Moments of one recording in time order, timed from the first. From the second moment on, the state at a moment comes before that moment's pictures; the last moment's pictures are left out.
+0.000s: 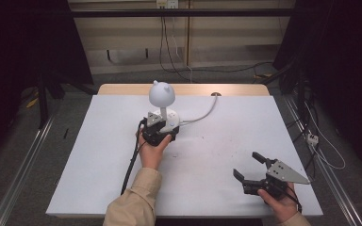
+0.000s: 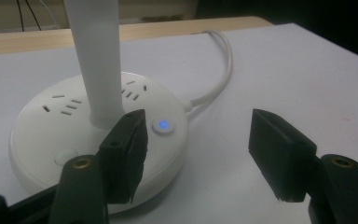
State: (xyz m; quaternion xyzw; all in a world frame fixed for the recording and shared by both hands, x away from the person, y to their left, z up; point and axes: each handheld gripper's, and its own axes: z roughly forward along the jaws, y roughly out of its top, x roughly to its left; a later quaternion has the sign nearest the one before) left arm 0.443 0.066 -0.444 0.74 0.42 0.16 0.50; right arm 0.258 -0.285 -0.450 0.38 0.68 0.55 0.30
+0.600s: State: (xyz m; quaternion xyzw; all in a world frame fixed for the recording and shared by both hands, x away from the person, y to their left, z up) left arm 0.432 0.085 -0.436 0.75 0.40 0.16 0.50; right arm 0.256 -0.287 -0.449 0.38 0.68 0.55 0.30
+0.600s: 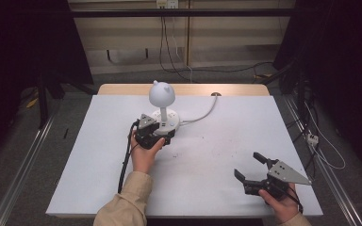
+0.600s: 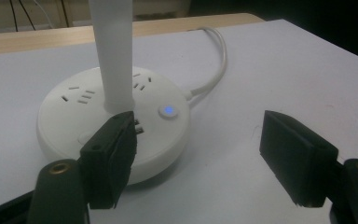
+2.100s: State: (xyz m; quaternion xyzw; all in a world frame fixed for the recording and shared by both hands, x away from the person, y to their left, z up) left arm 0.404 0.119 -0.428 0.77 0.37 0.14 0.50; right arm 0.258 -0.284 -0.449 0.38 0.68 0.55 0.29
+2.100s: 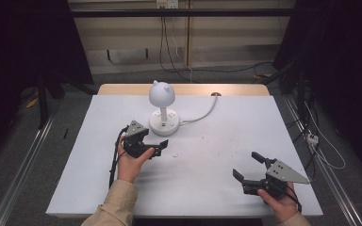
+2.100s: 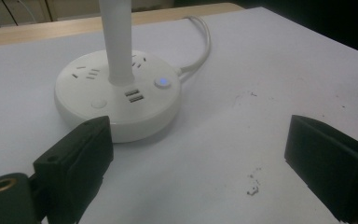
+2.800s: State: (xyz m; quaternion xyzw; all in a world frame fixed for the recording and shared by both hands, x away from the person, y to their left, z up) left arm 0.391 0.150 -0.431 0.77 0.37 0.14 0.50; right arm 0.259 -0.282 -0.449 0.38 0.69 0.55 0.29
